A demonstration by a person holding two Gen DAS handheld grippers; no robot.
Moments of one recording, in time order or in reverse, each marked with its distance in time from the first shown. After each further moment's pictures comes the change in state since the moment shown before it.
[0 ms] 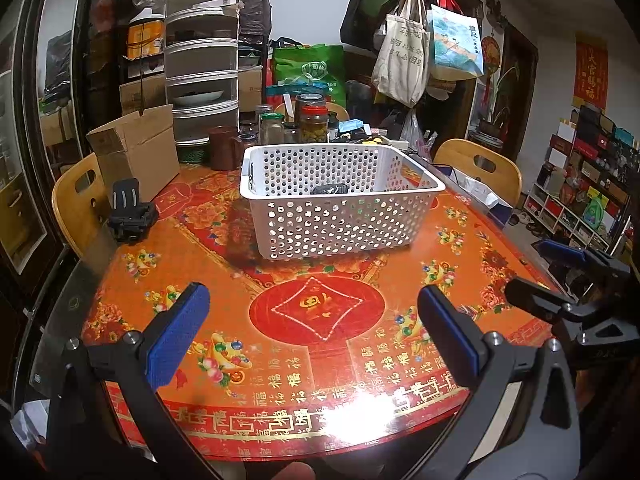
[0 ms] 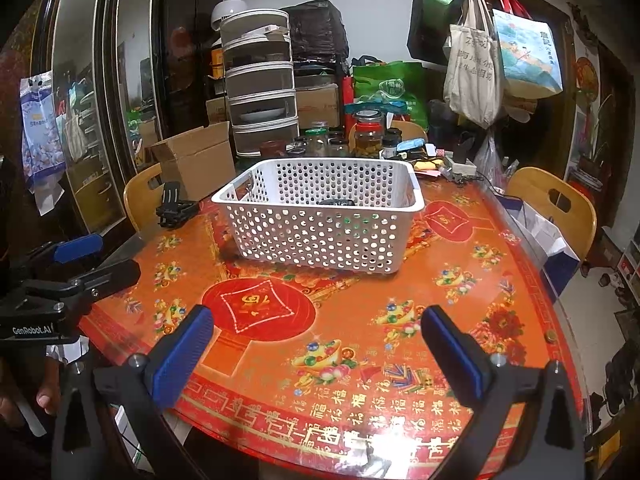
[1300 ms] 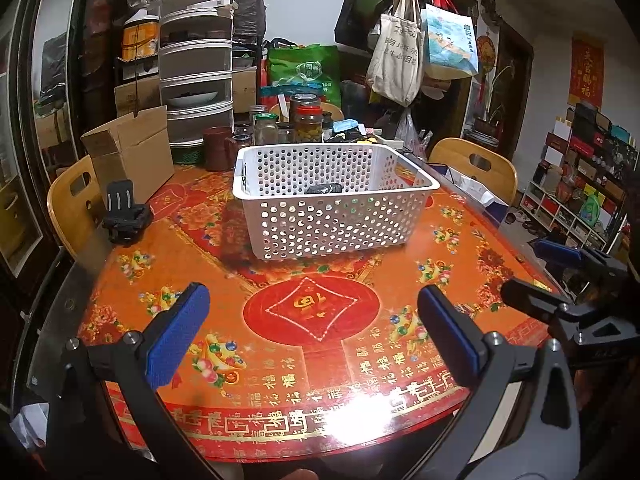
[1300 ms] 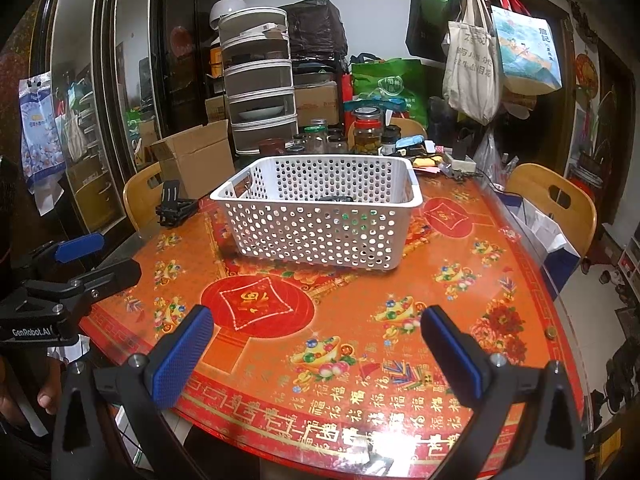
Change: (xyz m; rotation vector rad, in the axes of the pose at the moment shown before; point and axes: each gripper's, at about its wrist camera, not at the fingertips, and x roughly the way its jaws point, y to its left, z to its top) left arm 0.001 -0.001 -0.004 0.010 -0.006 -0.024; right arm -0.001 -0.002 -0.002 0.006 0.006 0.003
